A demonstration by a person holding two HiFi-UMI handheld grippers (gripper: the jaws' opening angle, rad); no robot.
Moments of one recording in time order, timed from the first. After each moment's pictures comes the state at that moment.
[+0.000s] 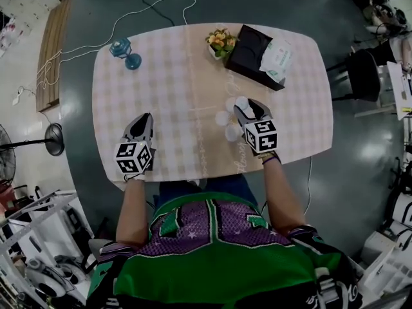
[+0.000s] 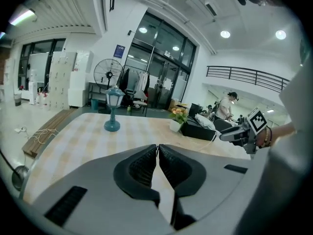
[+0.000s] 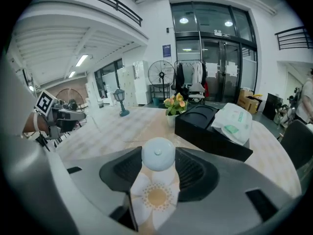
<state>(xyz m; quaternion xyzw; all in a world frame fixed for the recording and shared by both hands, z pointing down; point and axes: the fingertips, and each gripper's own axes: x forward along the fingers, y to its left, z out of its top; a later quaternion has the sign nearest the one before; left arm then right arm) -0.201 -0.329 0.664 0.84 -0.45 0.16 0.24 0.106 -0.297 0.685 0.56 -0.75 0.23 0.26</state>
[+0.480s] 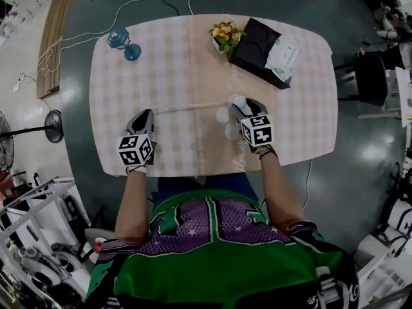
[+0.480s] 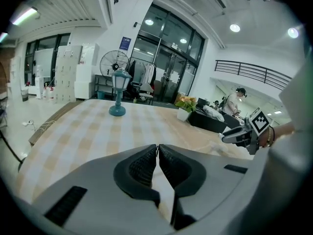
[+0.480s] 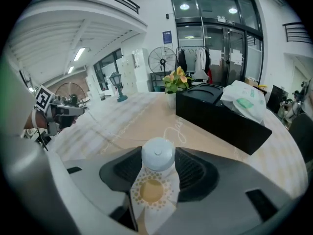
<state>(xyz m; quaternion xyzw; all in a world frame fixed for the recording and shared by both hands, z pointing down) -0.200 -0.331 0.717 0.82 -0.47 0.19 0.27 0.111 -0.302 0.752 0.53 -0.75 0.28 0.30</state>
